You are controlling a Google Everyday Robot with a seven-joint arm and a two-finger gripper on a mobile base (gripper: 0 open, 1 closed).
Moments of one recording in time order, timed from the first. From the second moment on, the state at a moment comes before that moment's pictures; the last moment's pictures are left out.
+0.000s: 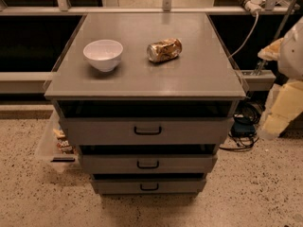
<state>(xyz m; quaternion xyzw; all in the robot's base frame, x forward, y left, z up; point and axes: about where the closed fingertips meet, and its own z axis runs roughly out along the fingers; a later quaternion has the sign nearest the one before) 0.430 -0.219 0.962 -0.59 0.78 -0.02 0.17</state>
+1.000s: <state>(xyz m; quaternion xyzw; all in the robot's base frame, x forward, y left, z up) 0.384 -0.208 0.765 -0.49 0.80 0.17 0.29</state>
